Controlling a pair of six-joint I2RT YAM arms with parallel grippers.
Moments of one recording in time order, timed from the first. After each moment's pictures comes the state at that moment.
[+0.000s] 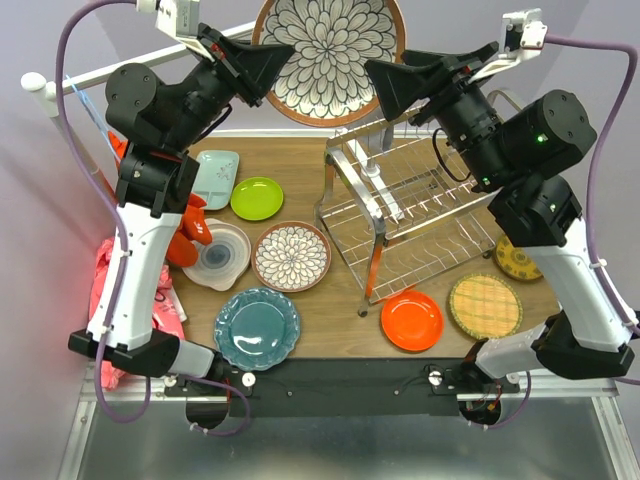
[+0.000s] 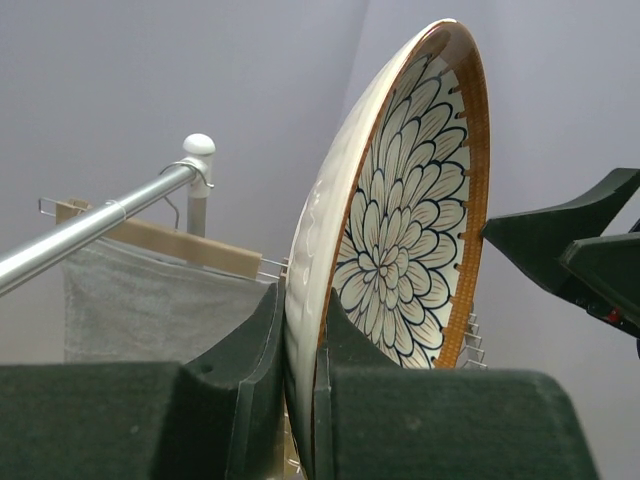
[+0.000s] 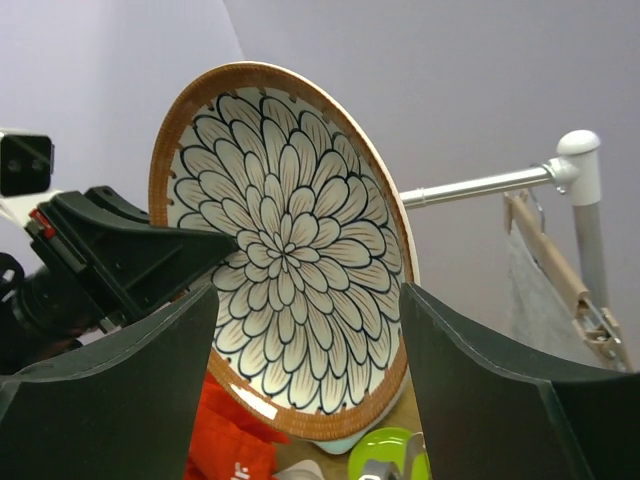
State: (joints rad) left arm -0.34 1.41 2.01 -0.14 0.43 -0.47; right arm 0.84 1.38 2.04 -0.21 0.21 0.19
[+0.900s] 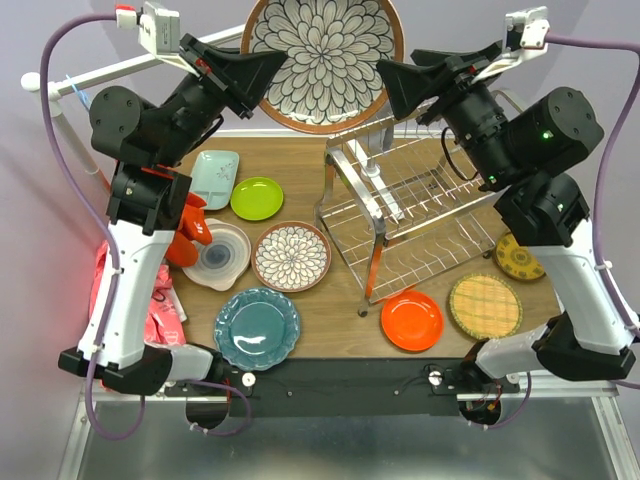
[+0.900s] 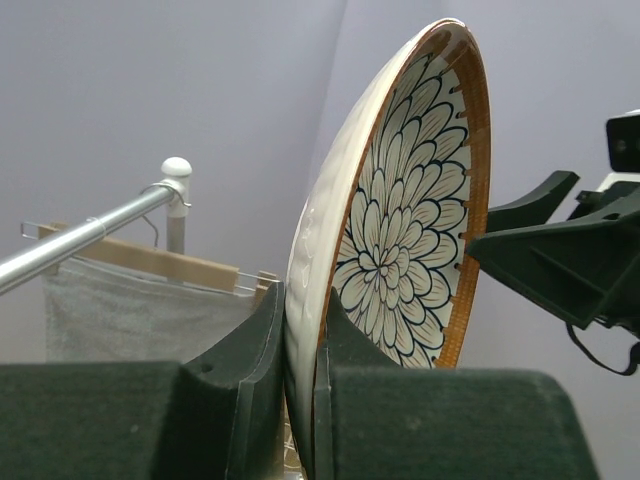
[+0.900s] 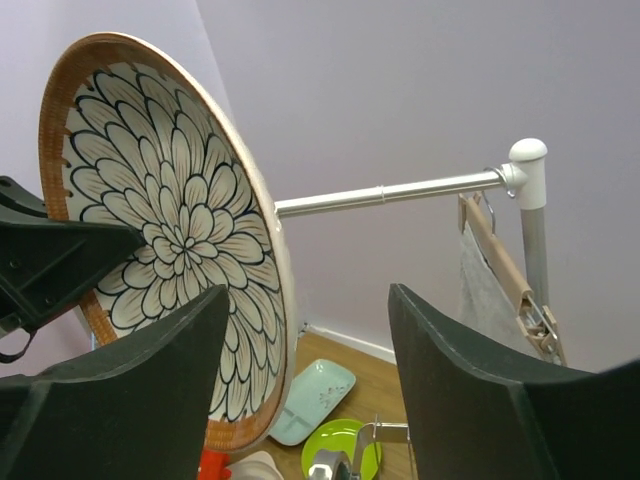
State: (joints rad) left arm -0.34 1.32 1.90 -0.04 0.44 -0.50; right arm 0.81 1.38 2.05 -0.26 0.20 0.11
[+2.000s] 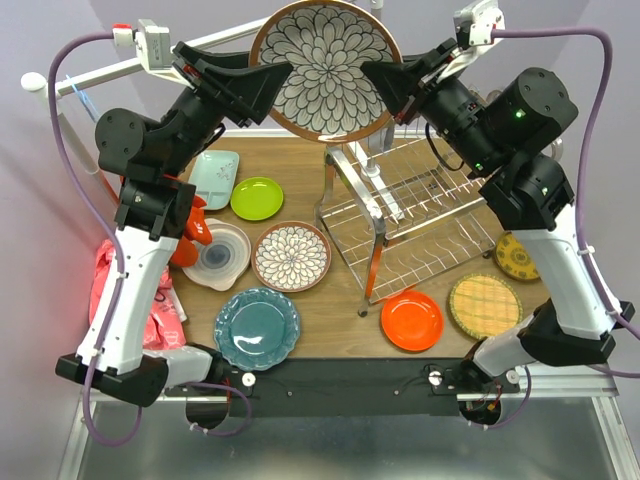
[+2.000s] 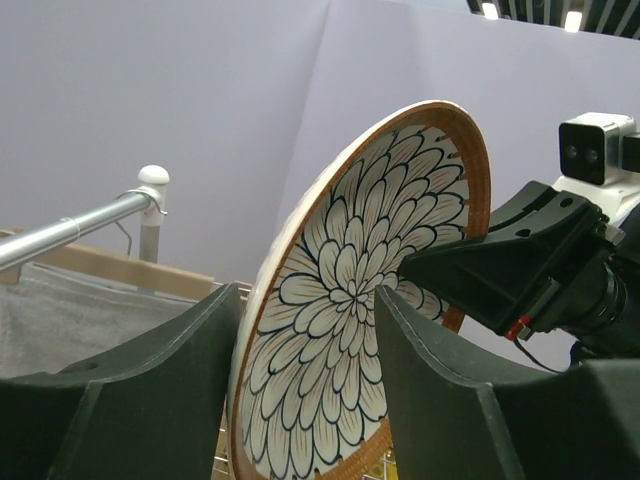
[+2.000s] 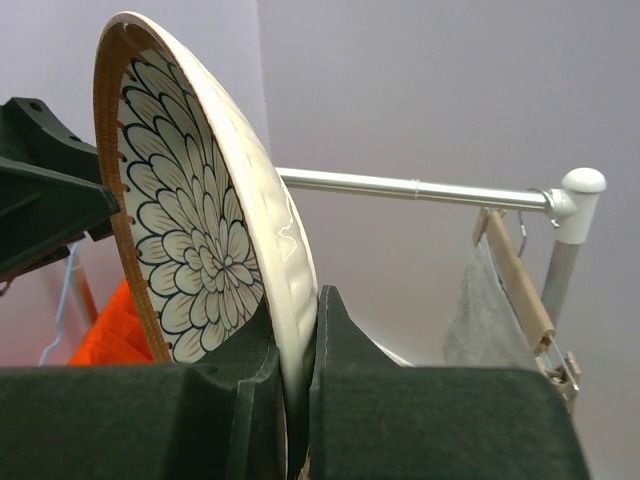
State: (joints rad) left arm -0.34 1.25 1.72 0.16 0.45 -0.62; right arm 0.79 1.48 2.19 -0.36 0.05 -0.04
